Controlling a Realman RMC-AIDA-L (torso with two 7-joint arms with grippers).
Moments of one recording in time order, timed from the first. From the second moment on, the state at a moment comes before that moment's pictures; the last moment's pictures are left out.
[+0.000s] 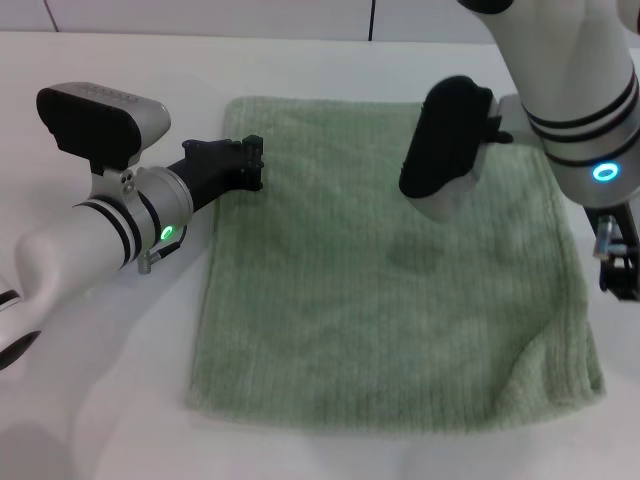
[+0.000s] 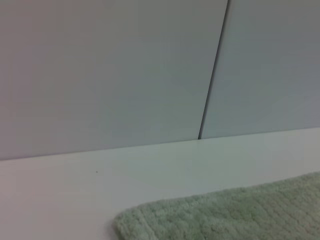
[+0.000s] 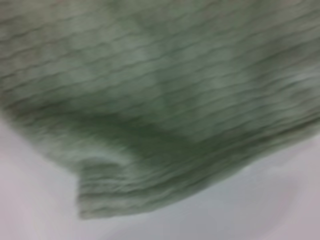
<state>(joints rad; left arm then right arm) -0.58 -2.07 1.99 0.39 0.07 0.50 -0.71 1.27 2.08 -1.98 -0.69 0.48 1.88 -0.46</state>
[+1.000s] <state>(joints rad) -0.59 -2.07 1.99 0.39 0.07 0.50 -0.71 1.16 2.09 -1.99 -0.84 0.59 1.75 -0.54</state>
